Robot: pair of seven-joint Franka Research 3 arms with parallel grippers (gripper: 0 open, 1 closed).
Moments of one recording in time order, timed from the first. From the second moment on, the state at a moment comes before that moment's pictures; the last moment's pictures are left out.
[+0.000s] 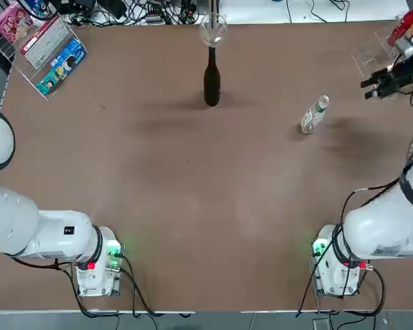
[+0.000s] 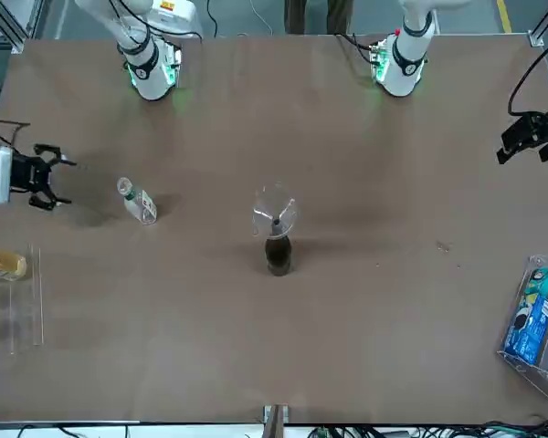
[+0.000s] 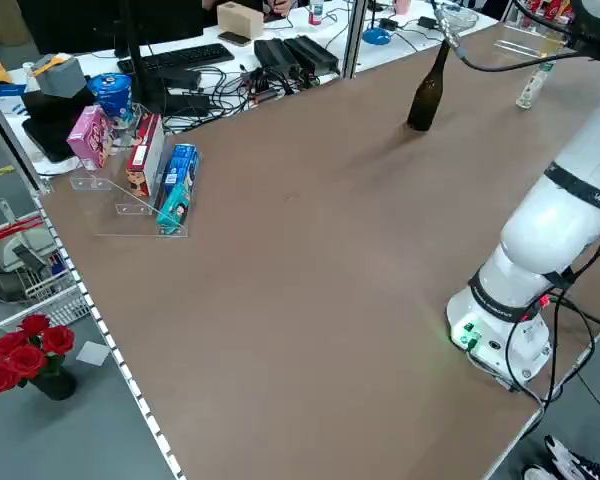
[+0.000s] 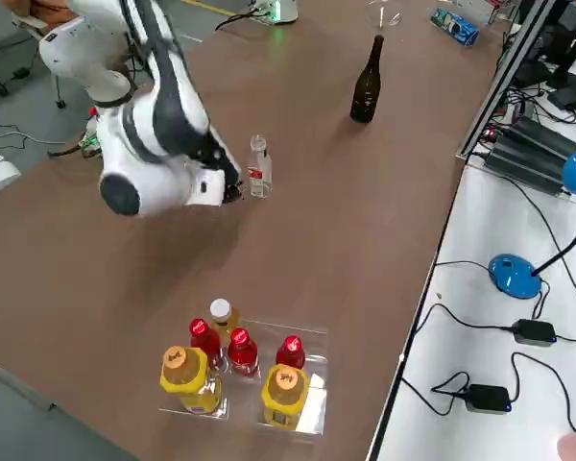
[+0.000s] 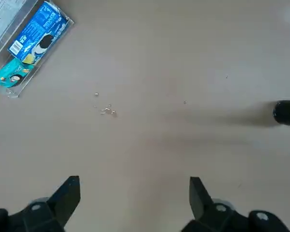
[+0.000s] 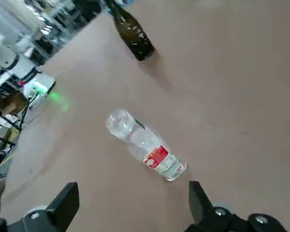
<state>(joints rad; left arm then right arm) -0.01 0.01 0.00 -1.47 -0.05 1.52 -0.06 -0.02 0.25 -0.64 -1.95 0.78 1.45 -1.77</state>
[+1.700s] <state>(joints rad) -0.01 0.02 0.01 -1.41 -0.04 1.51 -0.05 -0.06 -0.15 -0.03 -1.66 -0.01 1.42 -0.01</state>
